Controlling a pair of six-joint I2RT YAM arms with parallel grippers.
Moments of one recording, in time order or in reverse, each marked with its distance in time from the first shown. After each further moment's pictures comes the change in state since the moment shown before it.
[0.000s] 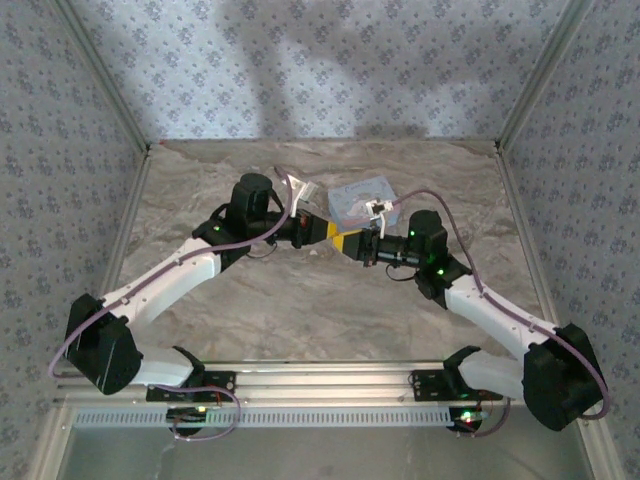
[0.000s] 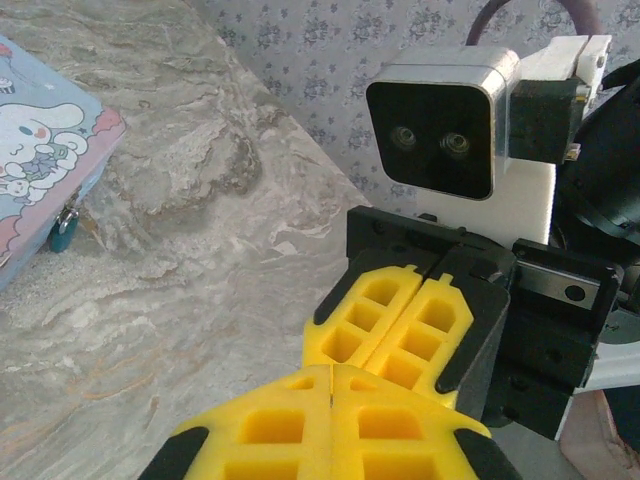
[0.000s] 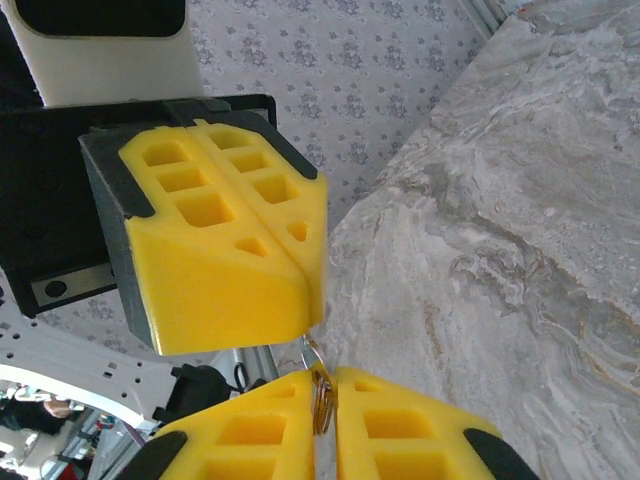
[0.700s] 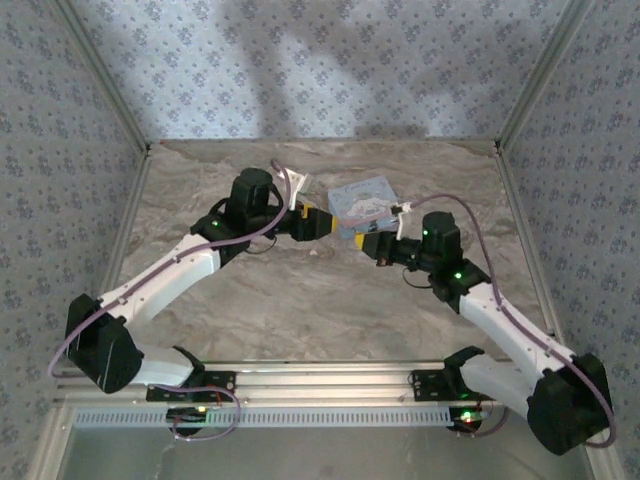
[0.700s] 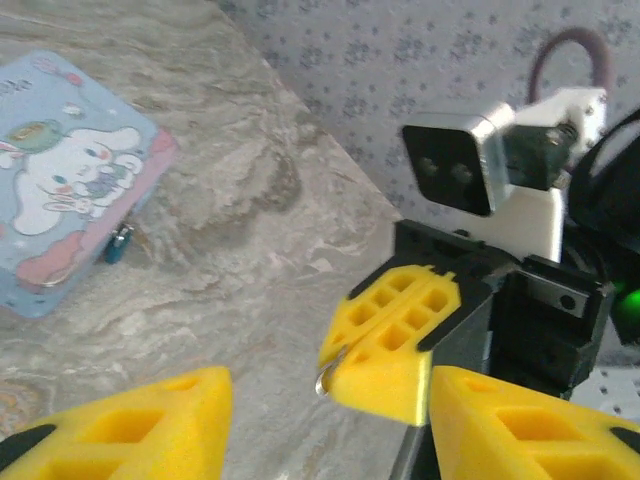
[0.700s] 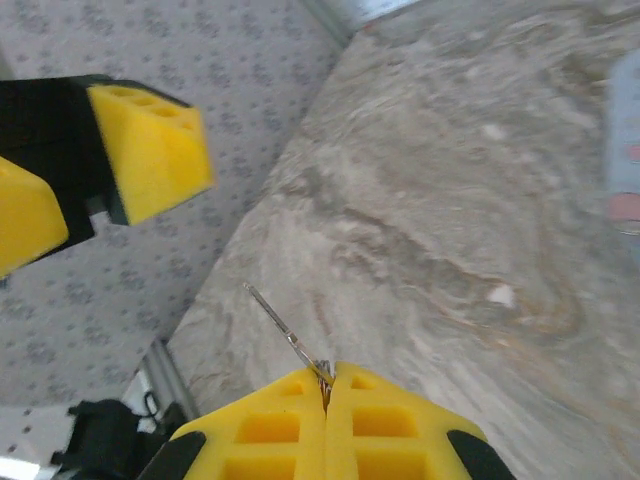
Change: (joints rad) left arm 0.000 0.018 0.077 -0.092 -0.169 0.042; right arm -0.114 -0.151 -0.001 -0.346 0.163 -0.096
